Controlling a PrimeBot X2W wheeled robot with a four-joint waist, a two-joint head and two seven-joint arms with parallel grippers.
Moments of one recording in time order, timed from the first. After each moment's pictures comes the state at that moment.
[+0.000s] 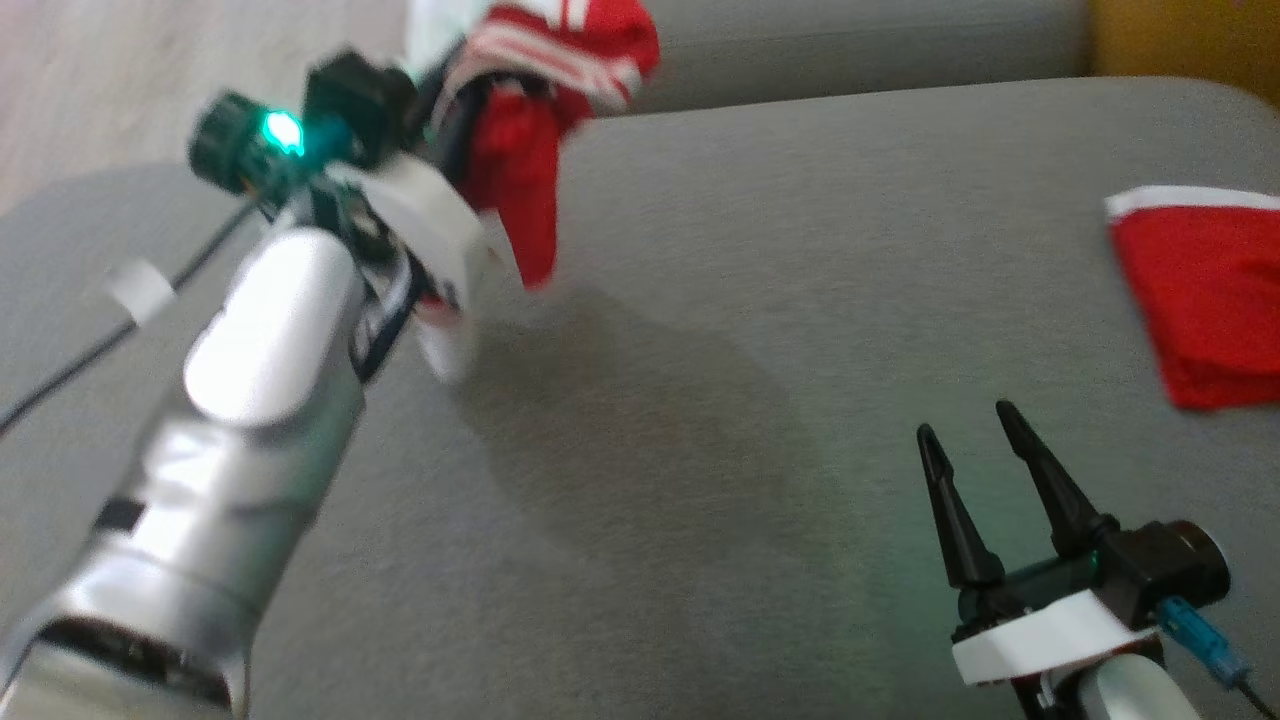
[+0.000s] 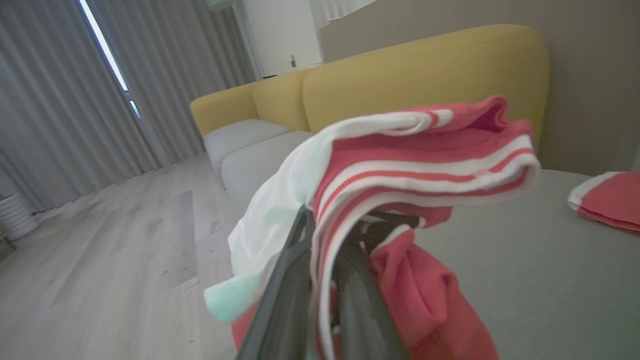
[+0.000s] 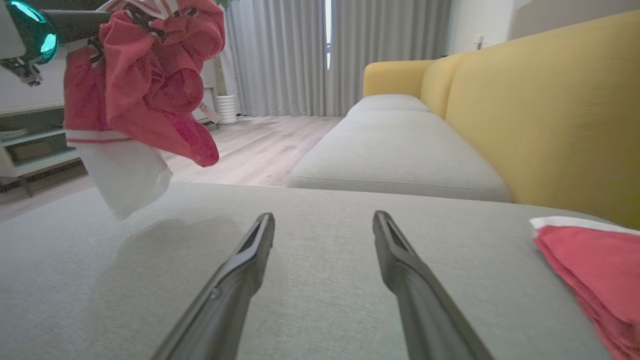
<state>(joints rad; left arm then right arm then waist) -0.95 0.19 -0.60 0.72 -0.36 -0.13 -0.01 0.03 -0.17 0.20 0.11 0.15 0.12 -0.26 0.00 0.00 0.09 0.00</state>
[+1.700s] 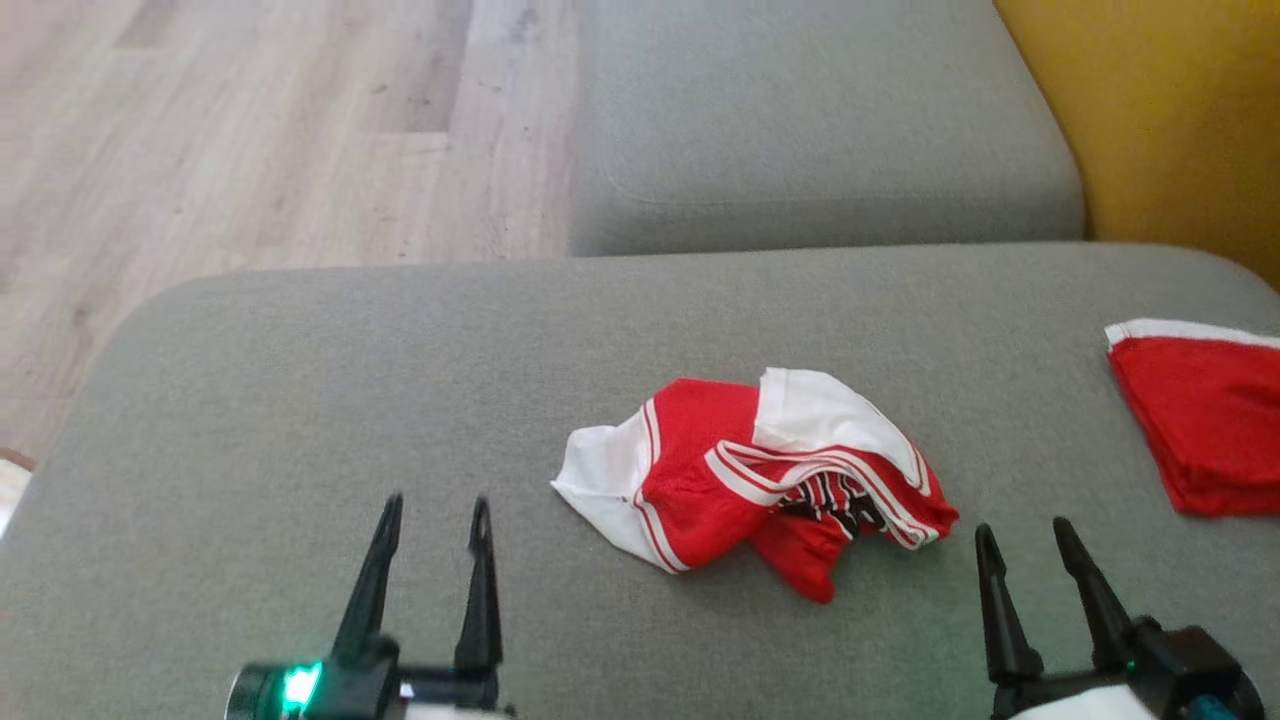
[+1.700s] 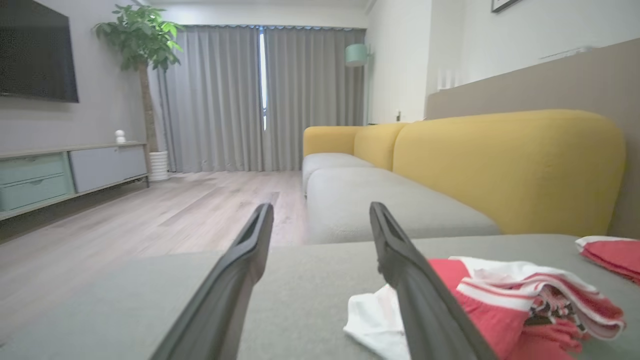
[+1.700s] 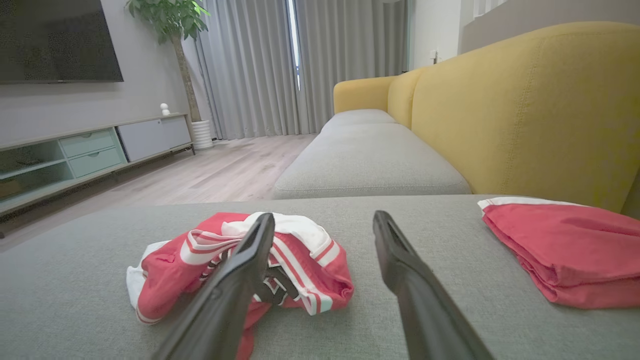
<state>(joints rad) 0.10 0.12 -0.38 0.04 -0.18 0.21 -0.26 0.21 -0.06 0.05 0.14 0.14 0.12 -0.26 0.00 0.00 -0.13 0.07</state>
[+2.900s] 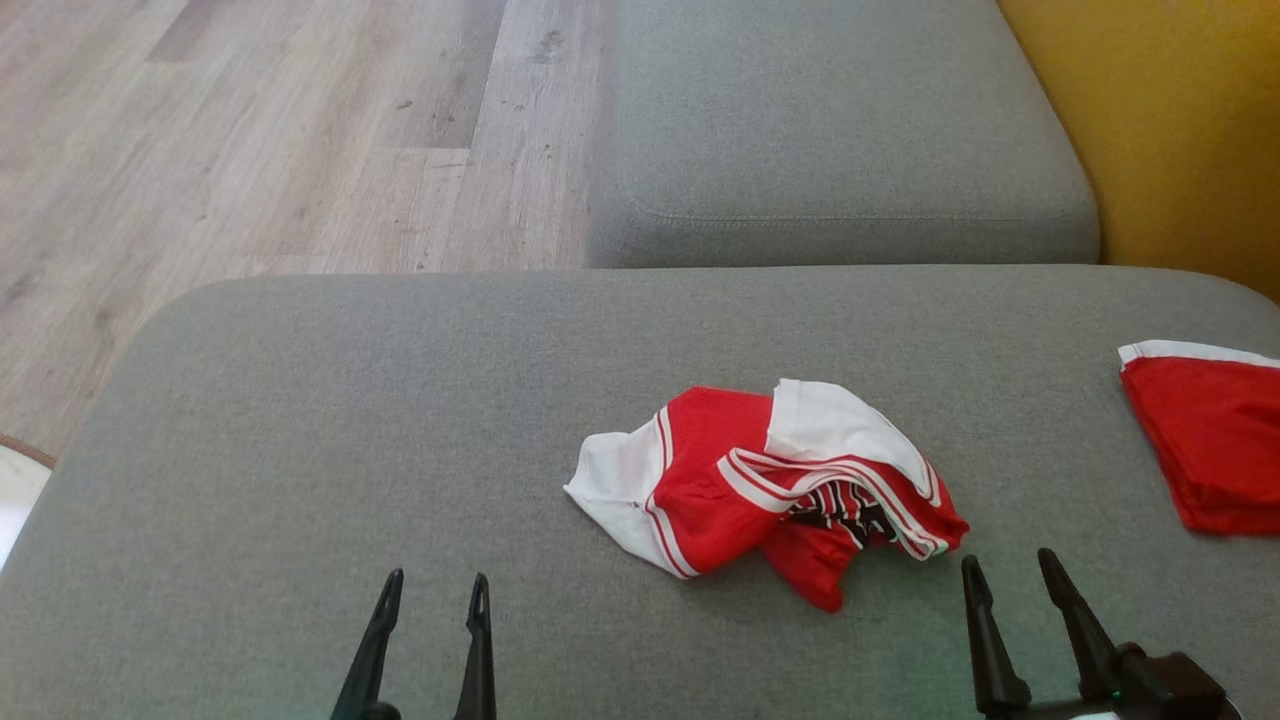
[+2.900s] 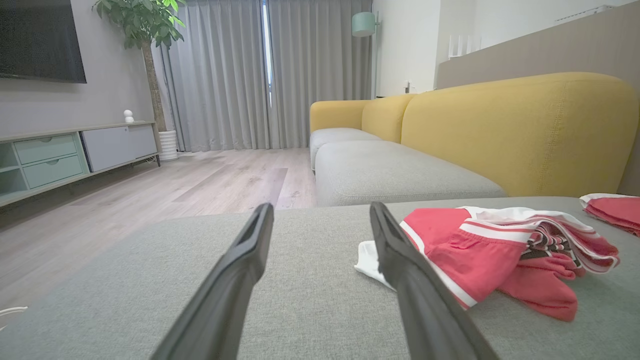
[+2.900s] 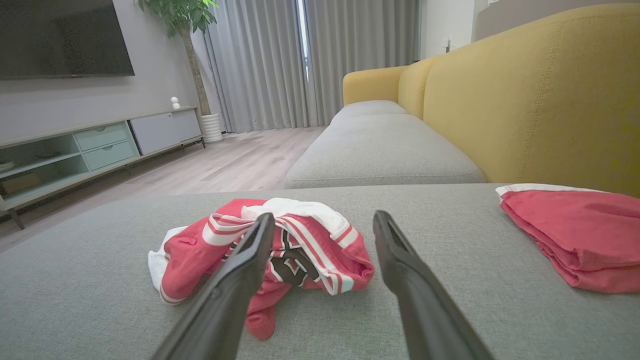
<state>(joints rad) 0.24 0.07 -0.29 0.05 -0.08 0.13 -0.26 0.25 -0.05 0.06 0.14 0.13 0.12 -0.26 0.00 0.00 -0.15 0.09</state>
